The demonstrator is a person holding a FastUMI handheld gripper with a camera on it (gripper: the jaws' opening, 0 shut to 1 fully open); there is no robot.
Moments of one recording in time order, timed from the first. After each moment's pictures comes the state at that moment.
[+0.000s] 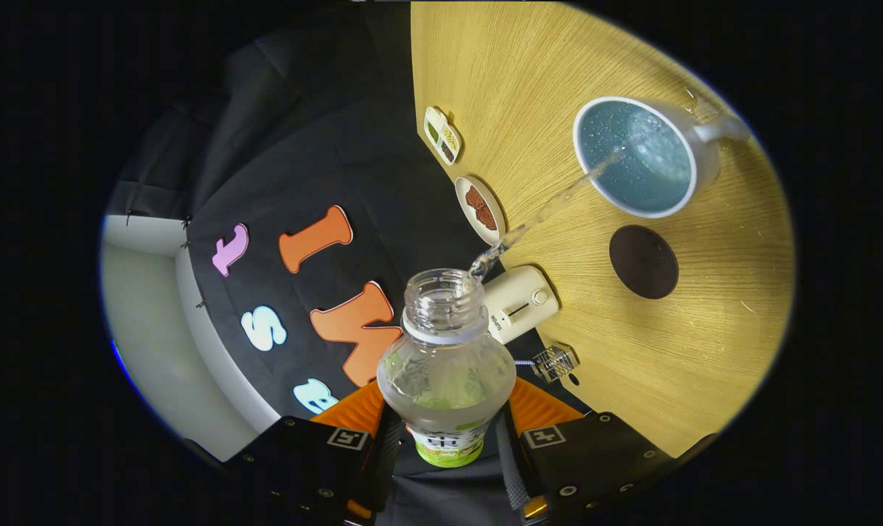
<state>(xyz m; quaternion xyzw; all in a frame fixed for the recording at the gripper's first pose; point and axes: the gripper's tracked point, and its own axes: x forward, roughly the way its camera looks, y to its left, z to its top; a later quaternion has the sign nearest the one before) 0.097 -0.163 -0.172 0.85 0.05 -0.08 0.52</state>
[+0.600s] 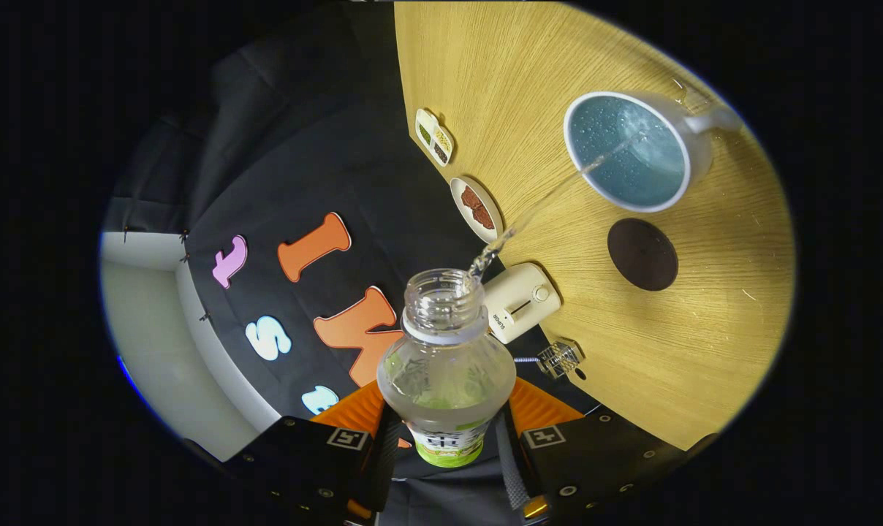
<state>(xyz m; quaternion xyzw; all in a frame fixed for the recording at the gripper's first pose) 0.094 -0.168 -0.169 0.86 0.05 -0.08 0.50</state>
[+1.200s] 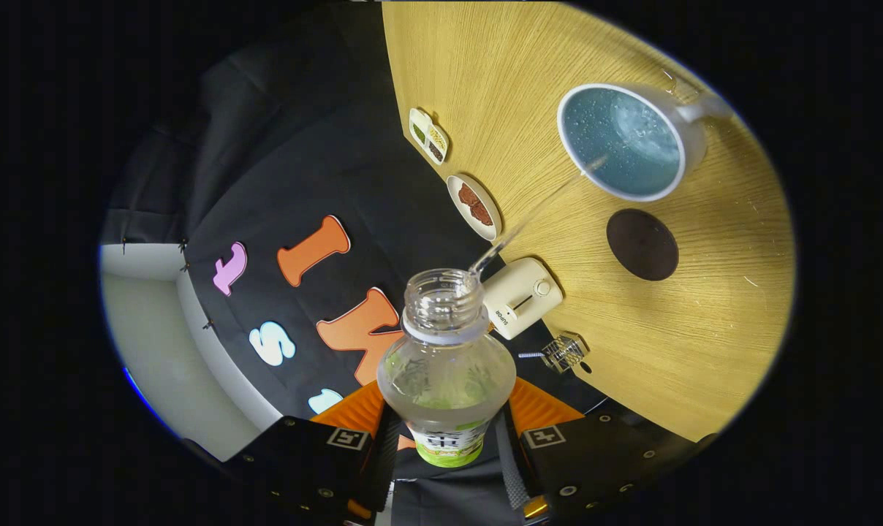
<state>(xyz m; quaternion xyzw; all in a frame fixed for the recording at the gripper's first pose) 0.094 -0.169 -0.165 0.87 0.05 -0.08 0.48</state>
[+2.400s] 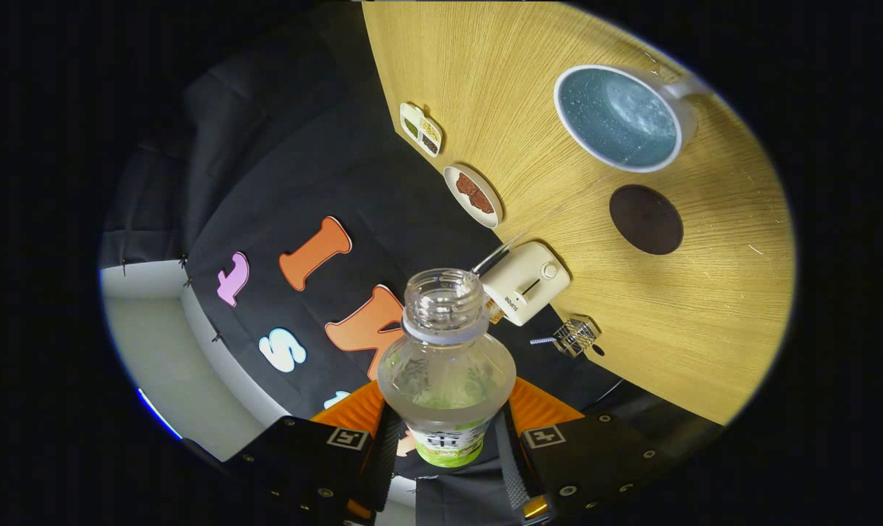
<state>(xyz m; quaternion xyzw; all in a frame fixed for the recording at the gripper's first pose) 0.100 -0.166 -0.148 0.89 0.05 -0.06 0.44</state>
